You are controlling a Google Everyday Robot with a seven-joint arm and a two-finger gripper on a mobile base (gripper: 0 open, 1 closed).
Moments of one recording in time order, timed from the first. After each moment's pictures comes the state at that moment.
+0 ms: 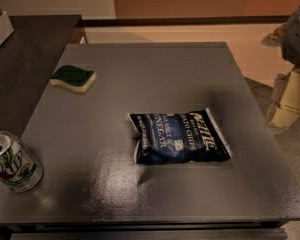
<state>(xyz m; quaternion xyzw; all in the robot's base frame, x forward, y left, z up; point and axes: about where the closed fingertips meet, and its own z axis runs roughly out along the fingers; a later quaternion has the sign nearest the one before) 0.438 -0.217 0.976 -0.60 0.78 -0.03 0.16</state>
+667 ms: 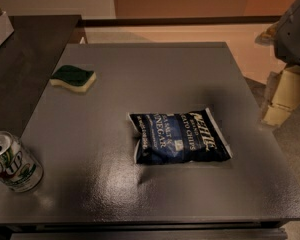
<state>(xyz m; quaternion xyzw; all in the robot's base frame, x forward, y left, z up) 0.444 -0.206 0.976 -0.61 0.78 -0.03 0.17</state>
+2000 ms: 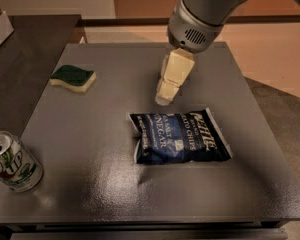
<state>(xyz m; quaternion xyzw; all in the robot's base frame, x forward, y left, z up) 0.524 -0.045 0.954 -0.64 0.74 0.05 0.21</state>
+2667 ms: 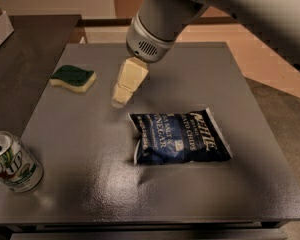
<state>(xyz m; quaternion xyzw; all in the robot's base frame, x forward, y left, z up) 0.541 0.041 0.932 -0.62 0.73 0.09 0.26</state>
